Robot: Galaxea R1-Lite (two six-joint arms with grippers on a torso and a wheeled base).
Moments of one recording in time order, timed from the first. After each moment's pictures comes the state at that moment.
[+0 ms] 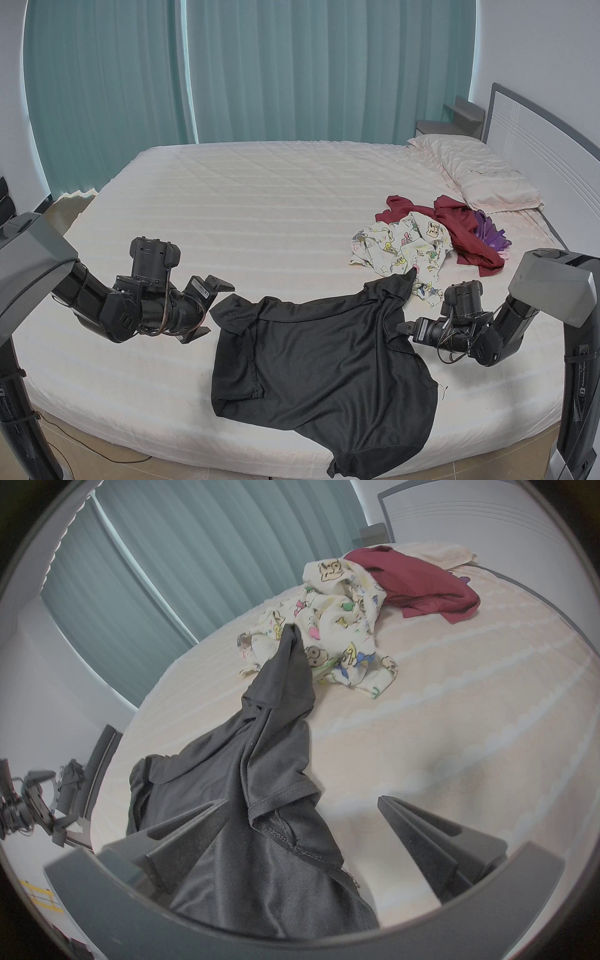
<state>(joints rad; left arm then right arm) -0.25 2.05 -0.93 -0.46 -0.19 -1.10 0.23 2.38 -0.88 -0.82 0.02 0.47</state>
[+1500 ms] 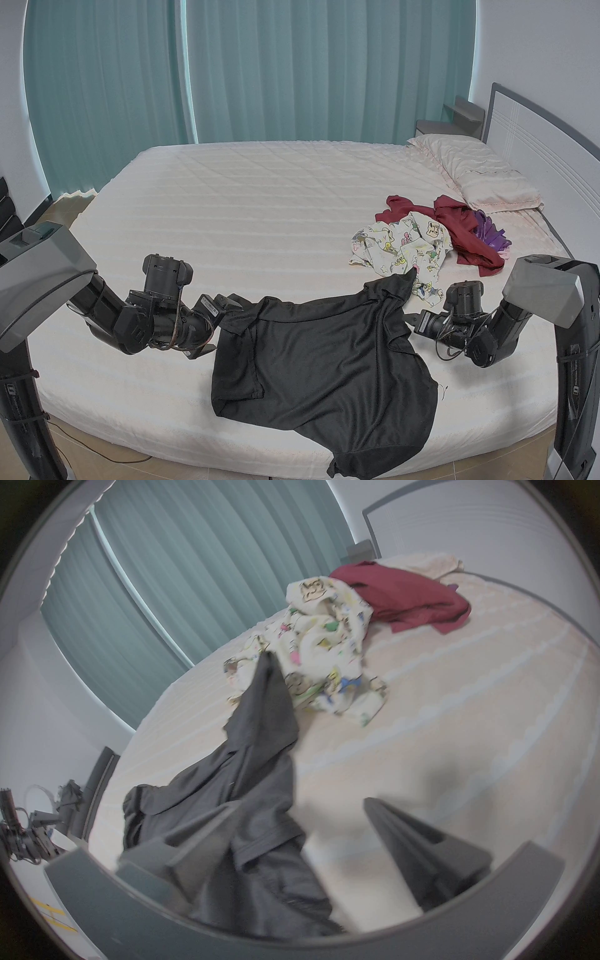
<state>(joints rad) -0.28 2.11 -0.90 -0.47 -0.18 -1.11 0.20 2.45 -0.93 -0.95 0.00 0.52</state>
